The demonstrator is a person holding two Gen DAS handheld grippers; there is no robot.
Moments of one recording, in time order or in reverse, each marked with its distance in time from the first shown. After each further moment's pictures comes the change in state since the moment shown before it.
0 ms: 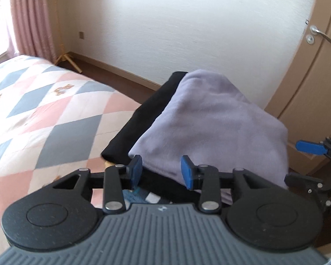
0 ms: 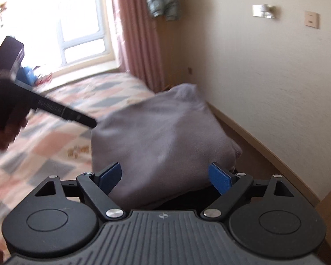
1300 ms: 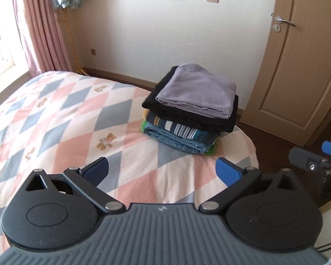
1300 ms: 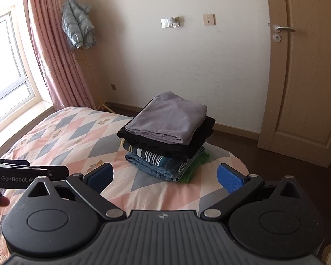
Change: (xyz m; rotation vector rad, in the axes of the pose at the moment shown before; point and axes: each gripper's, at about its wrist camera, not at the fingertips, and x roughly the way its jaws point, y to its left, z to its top) left arm -0.274 0.008 -0.136 0.135 -0.063 0.066; right arm -0.227 0.272 -0.022 0.383 -0.051 -0.431
